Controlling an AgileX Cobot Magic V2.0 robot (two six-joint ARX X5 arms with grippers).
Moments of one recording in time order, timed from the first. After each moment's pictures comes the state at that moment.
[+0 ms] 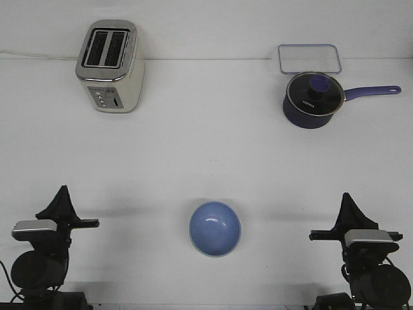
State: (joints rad) left arm 0.01 0.16 0.25 0.07 -0.08 0.04; right arm 0.11 0.14 0.48 -0.30 0.11 0.03
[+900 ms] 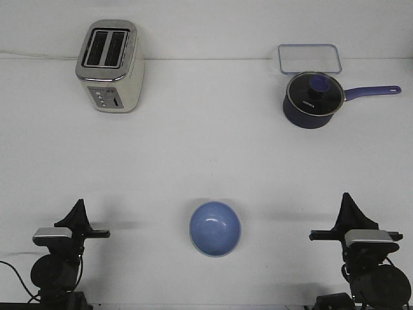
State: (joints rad) left arm 0.03 0.01 0.03 0.07 0.00 0.00; right arm 0.11 0.14 0.48 -0.30 0.11 0.03
